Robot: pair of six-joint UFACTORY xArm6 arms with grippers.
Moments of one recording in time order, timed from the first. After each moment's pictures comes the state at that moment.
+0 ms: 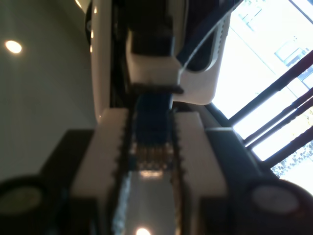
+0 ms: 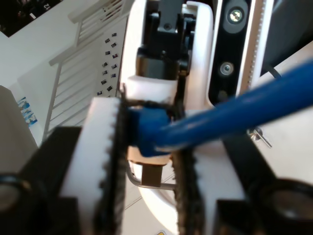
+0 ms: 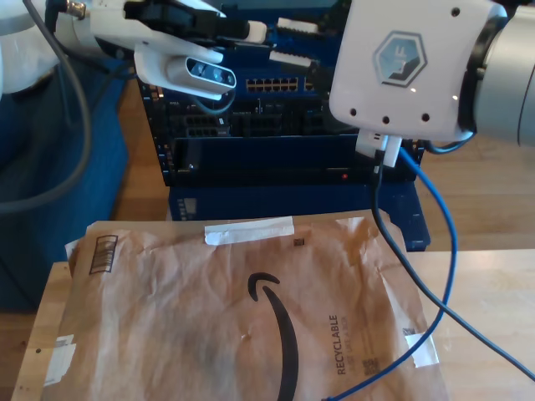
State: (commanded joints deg) left arm 8.2 12.2 -85.2 -89.7 130.5 -118.4; right arm 36.0 -44.6 -41.1 55.6 13.4 66.2
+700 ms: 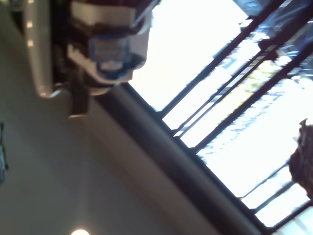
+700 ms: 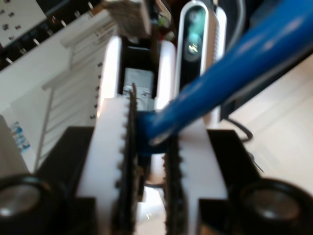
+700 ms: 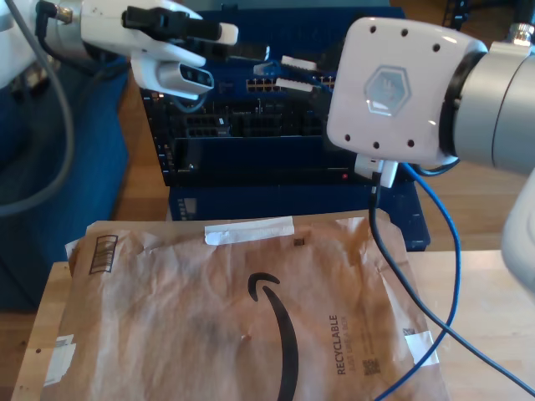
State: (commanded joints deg) left arm 13.3 9.9 -85.3 -78.3 117.2 -113.7; right arm 35.6 -43.2 -36.0 55.0 9.2 66.1
